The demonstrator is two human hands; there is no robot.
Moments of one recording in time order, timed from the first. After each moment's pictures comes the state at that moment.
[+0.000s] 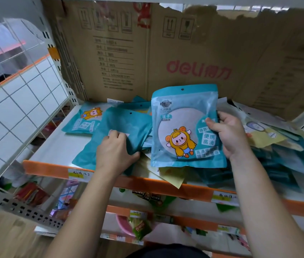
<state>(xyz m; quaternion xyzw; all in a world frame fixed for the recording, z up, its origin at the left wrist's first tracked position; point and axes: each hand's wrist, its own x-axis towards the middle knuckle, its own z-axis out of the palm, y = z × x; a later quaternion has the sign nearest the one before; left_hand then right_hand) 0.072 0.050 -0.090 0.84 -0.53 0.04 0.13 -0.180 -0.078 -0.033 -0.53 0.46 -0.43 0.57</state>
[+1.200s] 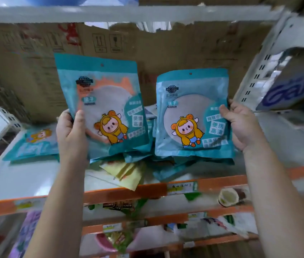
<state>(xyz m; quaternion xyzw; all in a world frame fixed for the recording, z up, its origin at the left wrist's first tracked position) 0.011 0.020 -0.007 0.55 -0.38 -0.20 0.72 -0.320 -0.062 0.023 -0.45 0.48 -0.54 0.53</state>
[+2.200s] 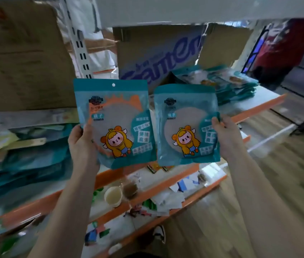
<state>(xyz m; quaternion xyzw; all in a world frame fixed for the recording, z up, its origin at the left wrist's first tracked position) -0.483 -0.081 -0.048 0.51 -0.33 -0.42 0.67 -0.804 -0.062 -0.055 -0.34 0.66 -0.59 0.33</state>
